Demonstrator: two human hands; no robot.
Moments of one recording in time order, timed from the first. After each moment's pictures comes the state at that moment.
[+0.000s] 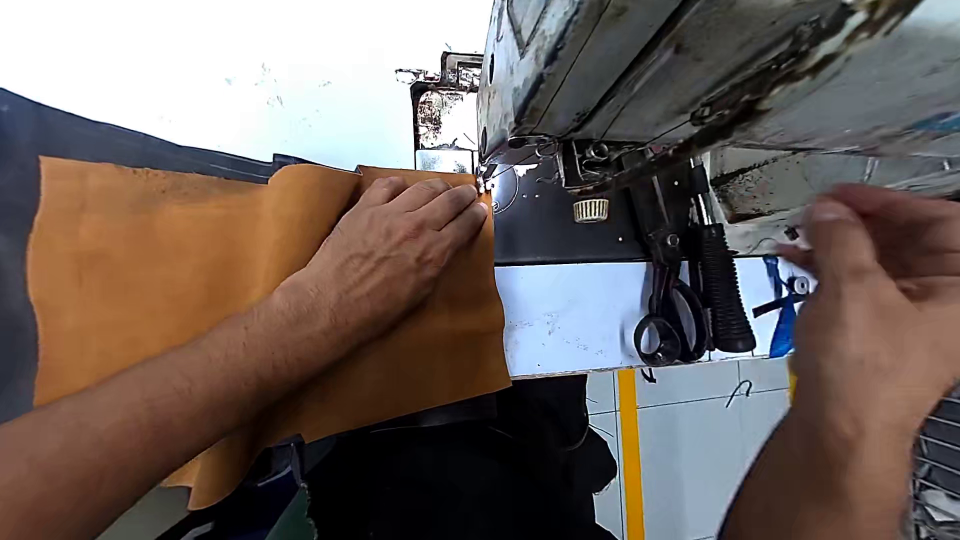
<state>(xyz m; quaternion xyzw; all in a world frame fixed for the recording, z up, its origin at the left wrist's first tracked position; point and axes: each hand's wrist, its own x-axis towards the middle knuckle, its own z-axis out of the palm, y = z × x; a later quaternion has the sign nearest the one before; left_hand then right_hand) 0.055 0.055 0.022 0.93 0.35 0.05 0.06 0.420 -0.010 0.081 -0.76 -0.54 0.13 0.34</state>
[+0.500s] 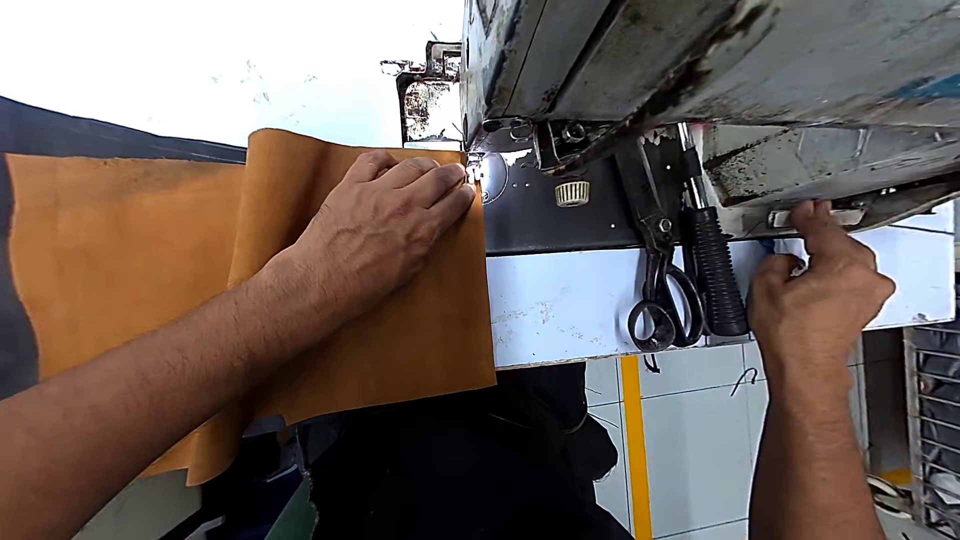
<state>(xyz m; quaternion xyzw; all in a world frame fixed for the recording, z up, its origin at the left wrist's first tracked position) 0.055 0.067 0.026 0.94 0.34 0.03 0.04 0.482 -0.024 0.030 -0.81 -0.58 -0.01 0.11</state>
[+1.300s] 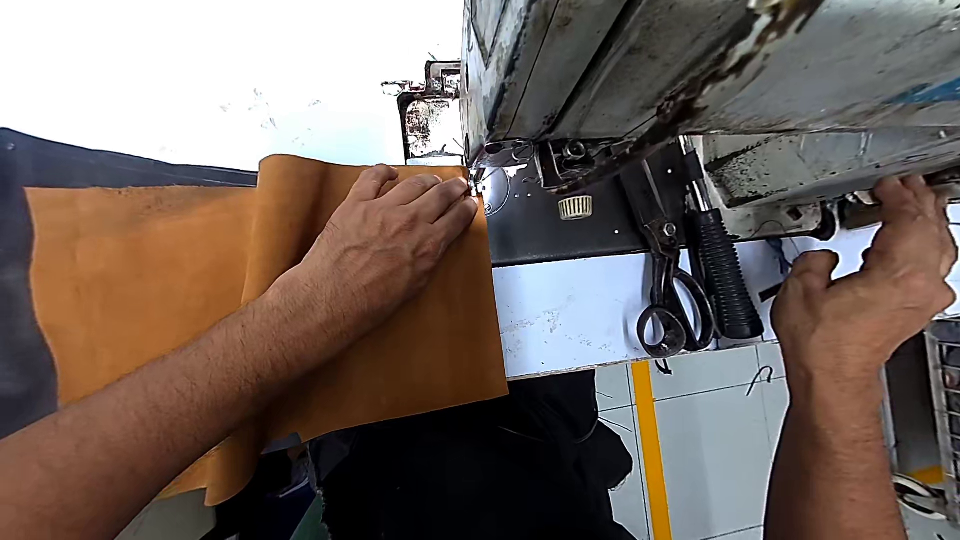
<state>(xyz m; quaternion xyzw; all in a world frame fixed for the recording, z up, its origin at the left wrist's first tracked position) 0.055 0.067 0.031 0.94 0.34 0.01 0.03 0.483 -0.025 0.032 -0.78 -0.59 -0.08 0.19</state>
